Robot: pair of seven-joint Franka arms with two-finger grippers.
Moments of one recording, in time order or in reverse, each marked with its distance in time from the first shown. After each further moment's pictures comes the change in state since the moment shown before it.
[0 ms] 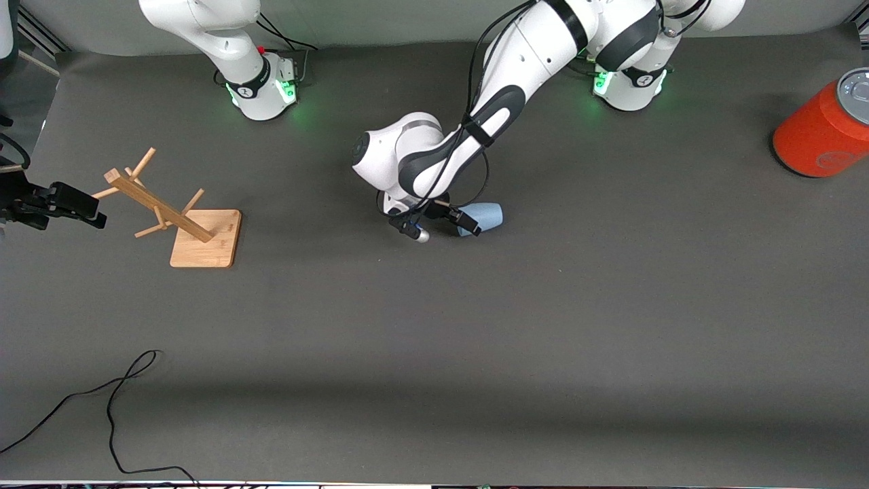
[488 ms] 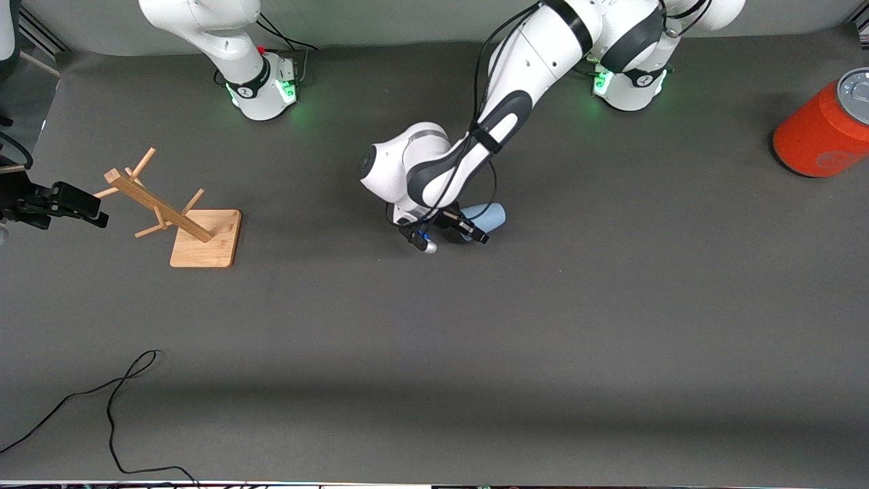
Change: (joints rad) left arm 0.017 0.000 0.048 0.008 -0.001 -0.007 0.108; right arm 0.001 0.000 0.000 -0.003 0.000 -0.005 0.009
